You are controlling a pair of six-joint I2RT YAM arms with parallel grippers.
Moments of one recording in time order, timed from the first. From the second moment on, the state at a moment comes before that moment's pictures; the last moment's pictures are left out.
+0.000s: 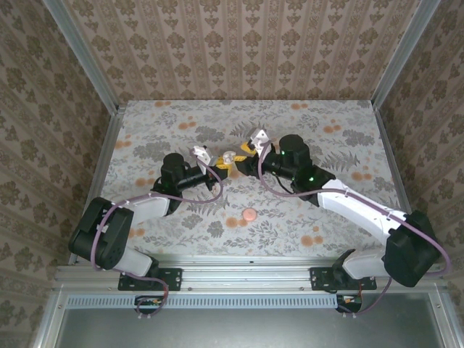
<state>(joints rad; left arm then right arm) -0.48 1.46 0.56 0.77 0.70 0.02 0.63 1.33 0.96 0.12 -0.28 -0.04</state>
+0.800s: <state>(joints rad) -0.48 1.44 0.59 0.71 0.85 0.08 0.52 1.14 0.85 -0.07 -0.36 -0.03</state>
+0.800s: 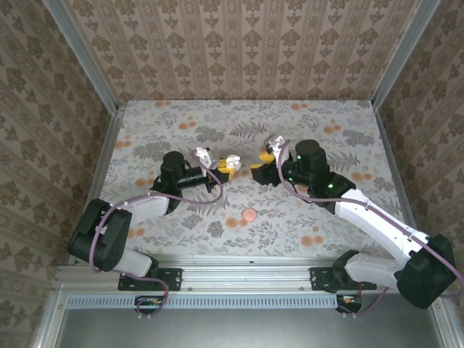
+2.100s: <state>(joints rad) -0.54 1.29 0.68 0.33 0.95 0.38 0.48 1.45 1.03 -0.25 -0.89 -0.61</state>
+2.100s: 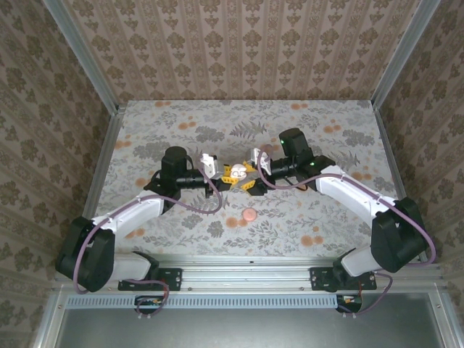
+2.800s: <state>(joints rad) -0.54 1.29 0.68 0.33 0.94 0.38 0.45 1.32 0.95 -0.16 -0.86 -0.63</state>
